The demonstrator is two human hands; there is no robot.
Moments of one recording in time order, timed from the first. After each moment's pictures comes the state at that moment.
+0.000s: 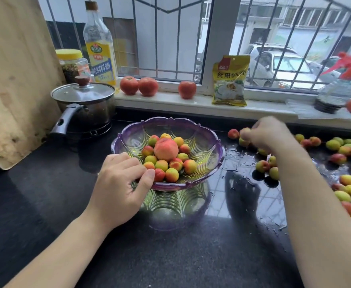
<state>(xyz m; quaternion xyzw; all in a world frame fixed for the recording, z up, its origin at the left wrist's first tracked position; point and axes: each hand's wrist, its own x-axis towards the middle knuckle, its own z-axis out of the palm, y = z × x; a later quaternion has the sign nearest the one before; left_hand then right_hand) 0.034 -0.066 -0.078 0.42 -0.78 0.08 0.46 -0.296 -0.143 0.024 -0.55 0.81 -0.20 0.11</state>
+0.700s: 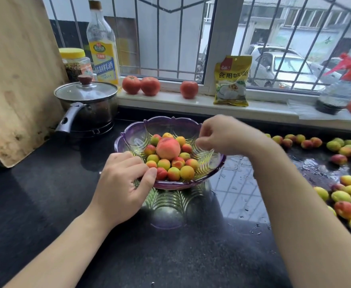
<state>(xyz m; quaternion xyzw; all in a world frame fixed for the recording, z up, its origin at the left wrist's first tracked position) 0.036 -0.067 -0.078 0.41 -0.78 0.08 0.47 -0.208 -0.118 0.047 -0.77 0.61 -0.10 0.12</state>
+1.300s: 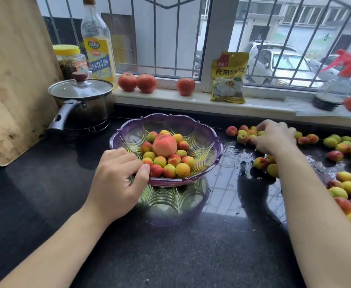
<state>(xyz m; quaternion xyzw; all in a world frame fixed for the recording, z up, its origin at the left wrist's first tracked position) 0.034 -0.070 -0.079 0.43 -0.77 0.10 0.47 -0.335 -0.169 -0.014 -0.51 0.84 -0.16 0.03</state>
